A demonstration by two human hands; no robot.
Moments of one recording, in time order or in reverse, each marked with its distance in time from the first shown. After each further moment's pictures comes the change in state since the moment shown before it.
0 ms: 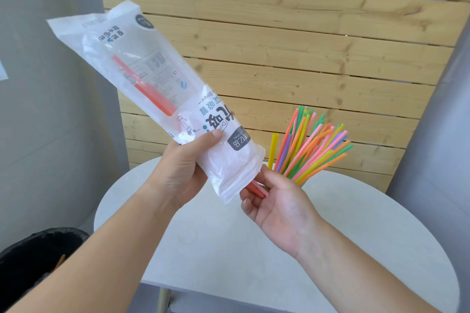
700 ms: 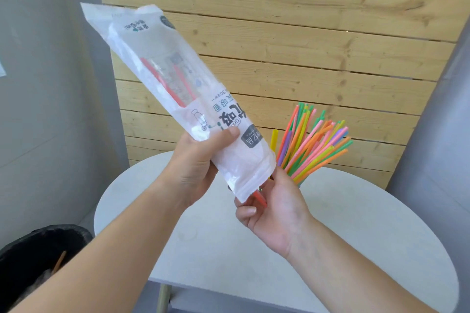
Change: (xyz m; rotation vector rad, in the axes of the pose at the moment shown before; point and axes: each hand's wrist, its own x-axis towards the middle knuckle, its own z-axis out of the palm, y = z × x) left_hand 0.000 -0.008 0.014 0.095 -0.069 0.061; right_hand -0.002 0.007 0.008 0.055 0.037 0.076
